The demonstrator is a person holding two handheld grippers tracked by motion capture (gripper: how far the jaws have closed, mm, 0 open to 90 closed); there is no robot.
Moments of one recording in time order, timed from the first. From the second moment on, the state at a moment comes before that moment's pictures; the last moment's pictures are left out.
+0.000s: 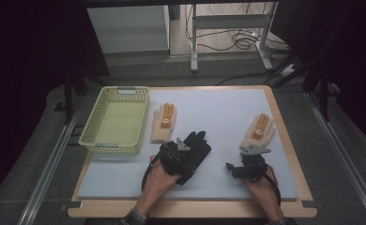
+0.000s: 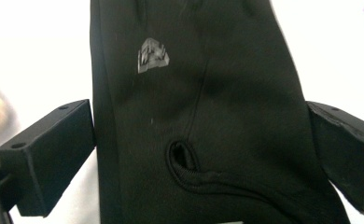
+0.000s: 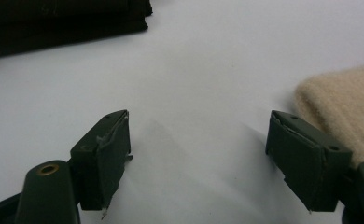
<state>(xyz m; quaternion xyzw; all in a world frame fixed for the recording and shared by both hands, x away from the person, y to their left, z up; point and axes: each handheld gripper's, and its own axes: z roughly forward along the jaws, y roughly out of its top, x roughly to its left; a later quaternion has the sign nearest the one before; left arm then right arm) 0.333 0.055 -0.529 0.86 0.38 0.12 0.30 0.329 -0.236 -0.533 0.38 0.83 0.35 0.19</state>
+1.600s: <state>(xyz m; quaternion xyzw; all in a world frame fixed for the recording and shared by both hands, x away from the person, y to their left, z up) 0.342 0.083 -0.472 0.86 0.36 0.12 0.33 0.329 -0.236 -0.533 0.38 0.83 0.35 0.19</state>
